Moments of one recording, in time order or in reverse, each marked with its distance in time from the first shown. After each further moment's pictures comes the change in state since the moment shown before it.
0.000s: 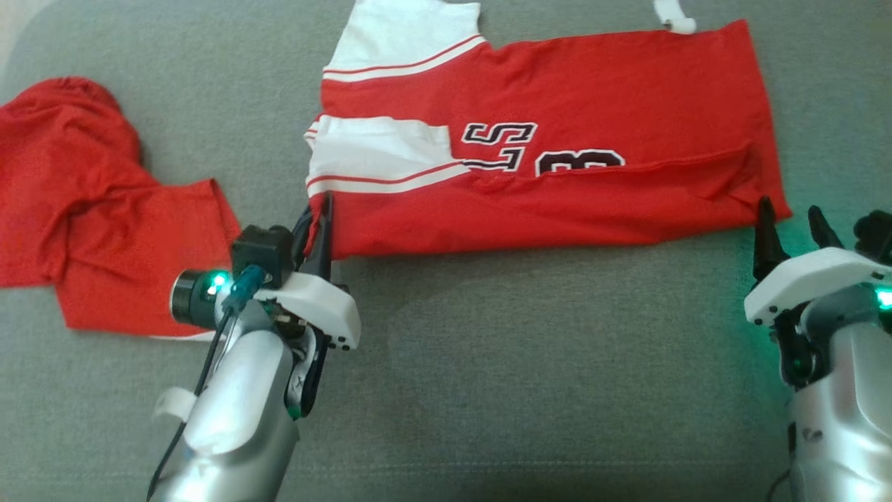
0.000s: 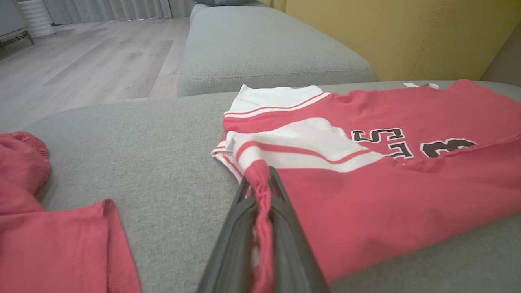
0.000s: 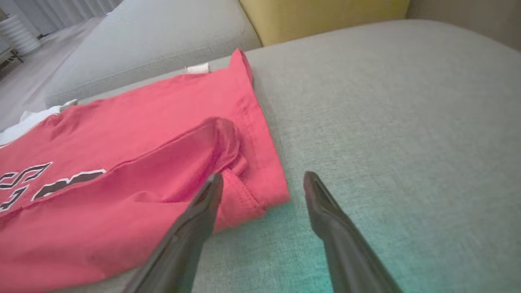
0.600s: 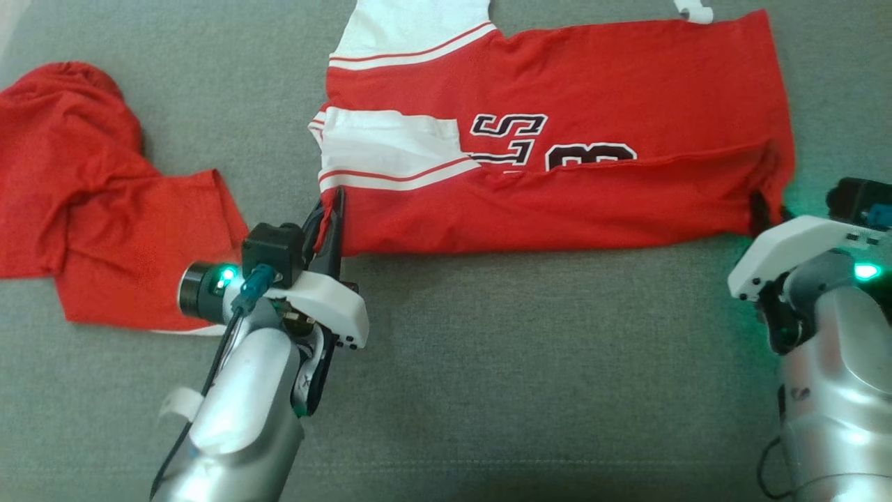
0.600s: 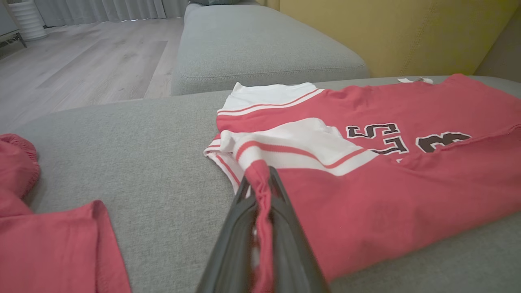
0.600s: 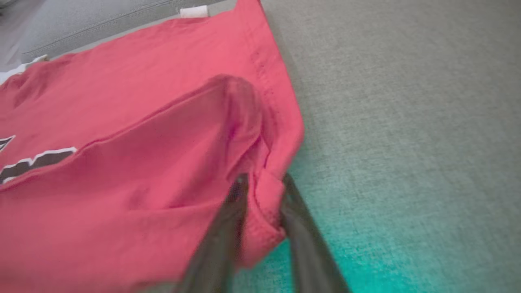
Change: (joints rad) left arm -0.002 0.001 -0.026 -0.030 0.010 -0.002 0.000; right arm -0.148 -0.008 -0.023 0.202 -0.074 0.000 0.067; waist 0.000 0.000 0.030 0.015
